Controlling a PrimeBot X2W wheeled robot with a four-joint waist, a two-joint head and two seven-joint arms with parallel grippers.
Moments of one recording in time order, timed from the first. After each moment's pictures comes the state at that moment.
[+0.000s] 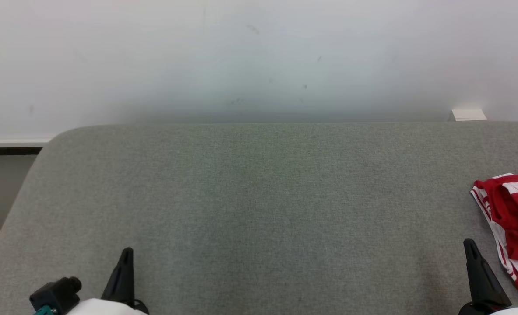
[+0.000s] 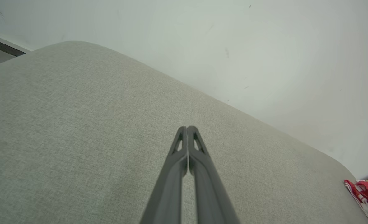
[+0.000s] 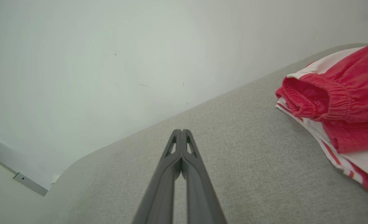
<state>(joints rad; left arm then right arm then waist) -0.02 0.20 -0.15 0.13 -0.63 0.07 -0.15 0.07 -0.07 -0.04 -0.03 0.67 0.13 0.05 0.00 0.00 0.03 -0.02</state>
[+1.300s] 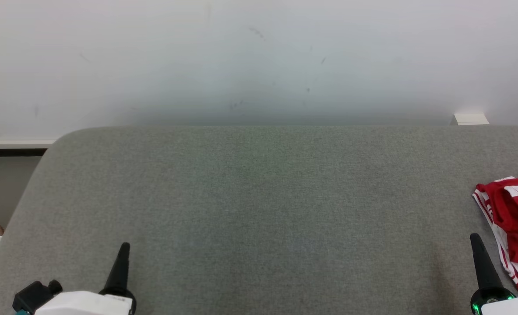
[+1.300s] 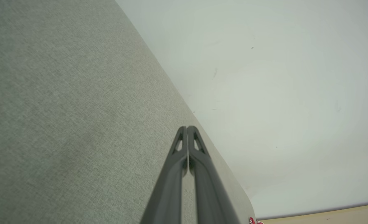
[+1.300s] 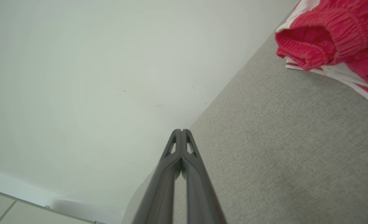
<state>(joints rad) -0.06 0.15 -0.06 0.18 -1.15 -0.02 -0.05 -0.02 -0.09 -0.03 0.10 1.18 0.13 0.04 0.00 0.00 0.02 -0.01</state>
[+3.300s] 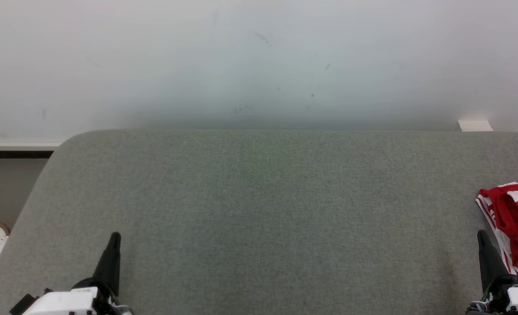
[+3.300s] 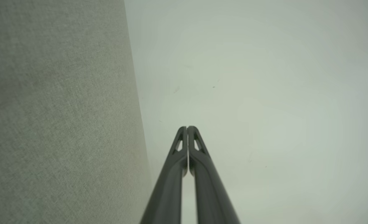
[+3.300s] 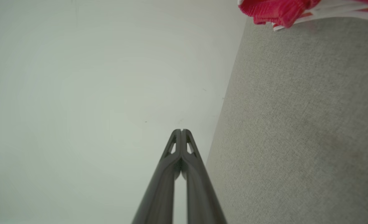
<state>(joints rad) -0.10 0.10 0.04 0.24 -1.65 -0.12 0.05 -0.10 -0.12 -0.02 0.24 1.67 0.13 0.04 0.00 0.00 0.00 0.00</state>
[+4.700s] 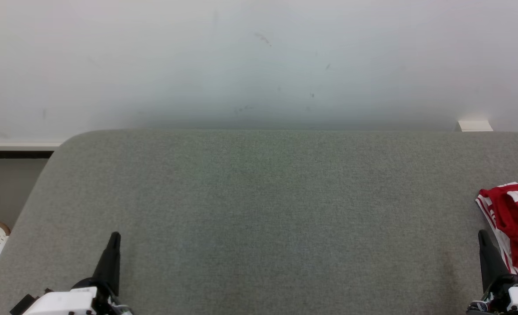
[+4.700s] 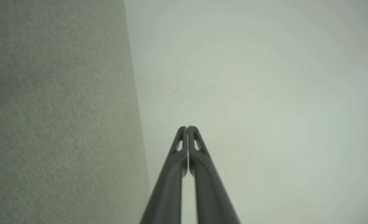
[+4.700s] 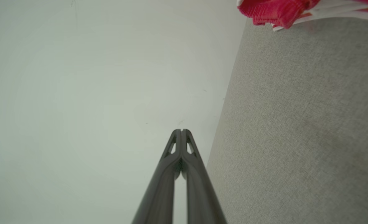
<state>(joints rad) -0.11 0.10 0.05 0.24 -1.66 -0.12 0.06 -0.11 -0.11 -0.03 0.25 1.69 0.13 0.04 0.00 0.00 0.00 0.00</state>
